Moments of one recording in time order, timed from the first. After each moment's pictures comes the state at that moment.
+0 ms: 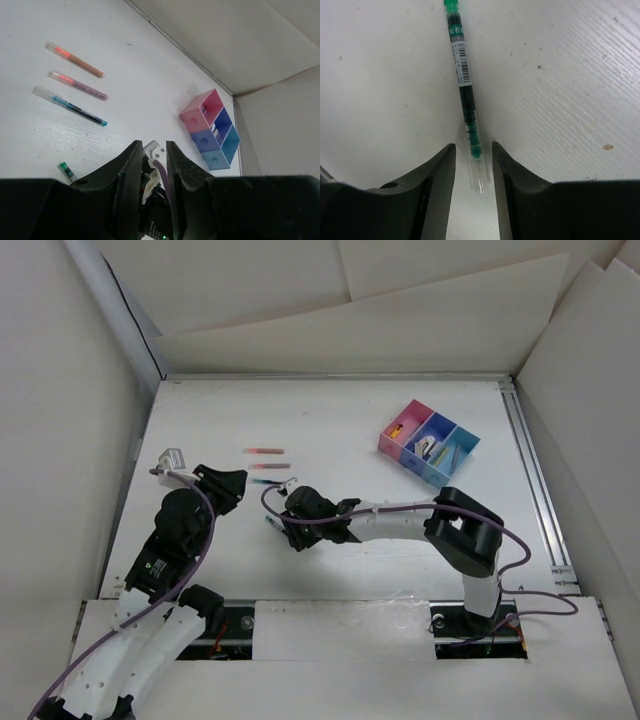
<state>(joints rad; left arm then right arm) -0.45 0.50 0.68 -0.40 -0.29 -0.89 1.09 1.92 1.20 -0.15 0.06 0.45</state>
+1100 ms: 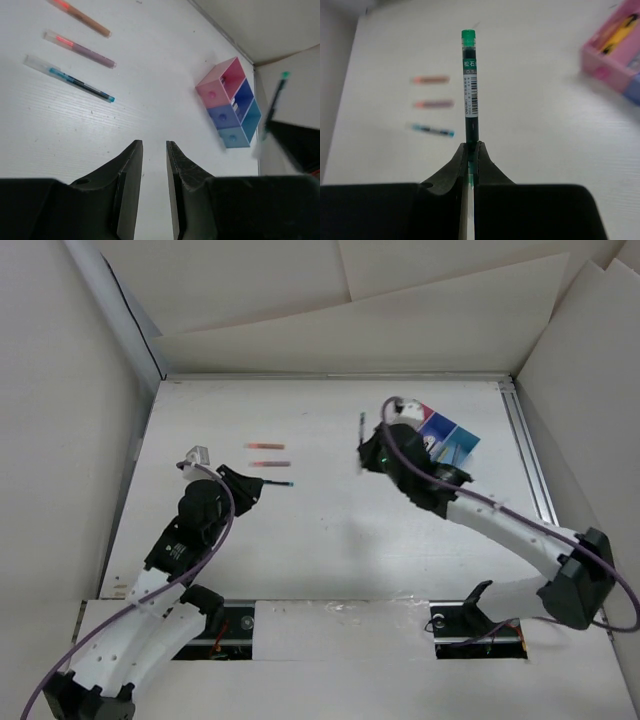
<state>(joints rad) -0.45 0.59 0.61 -0.34 -0.20 -0.88 0.84 1.38 1.09 -0.19 0.40 0.65</state>
